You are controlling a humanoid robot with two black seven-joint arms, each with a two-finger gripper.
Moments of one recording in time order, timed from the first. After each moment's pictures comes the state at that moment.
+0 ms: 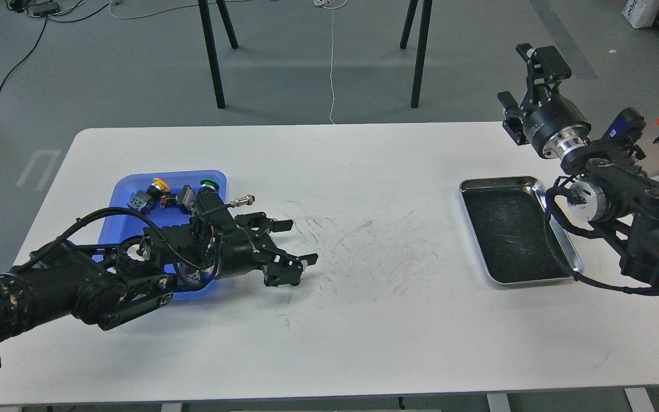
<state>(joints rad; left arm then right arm) -0.89 0.31 0.11 -0.85 1.74 0.29 -0.49 0.96 -0.40 0.27 0.66 -0.12 0.07 0.49</state>
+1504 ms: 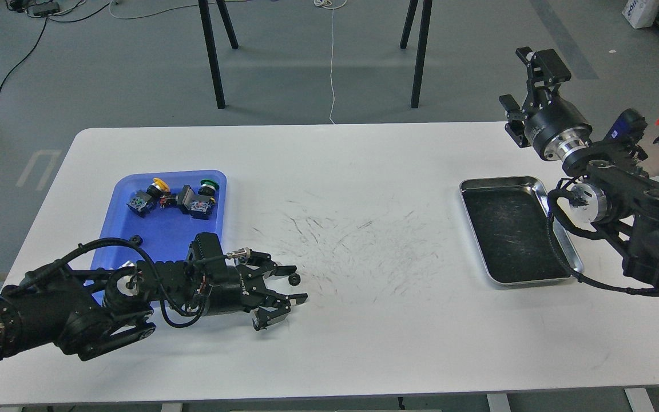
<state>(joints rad) -0.81 0.35 0.16 -0.88 1.95 0.40 -0.49 0.96 -0.40 0.24 0.64 -0.13 0.07 0.49</state>
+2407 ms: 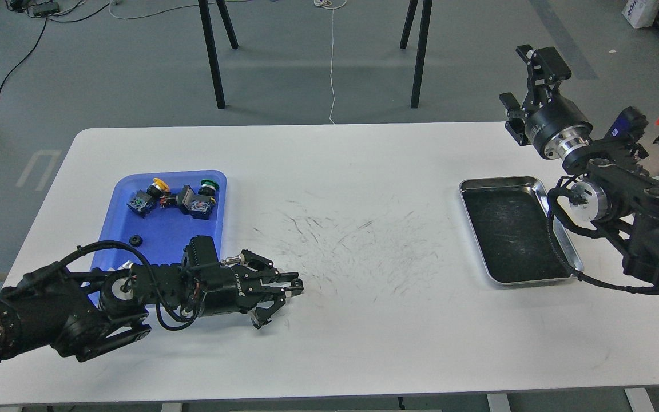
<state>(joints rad) -0.80 0.35 0.16 -0.85 1.98 0.47 -0.49 0.96 -0.40 0.24 0.64 -0.13 0.07 0.49</state>
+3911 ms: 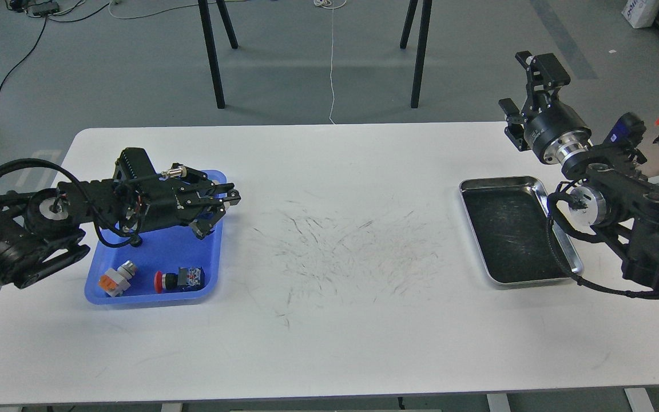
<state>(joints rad) -1.04 0.52 0.28 -0.75 1.86 0.43 -0.49 0.95 -0.40 0.25 0.64 -0.13 0.07 0.49</state>
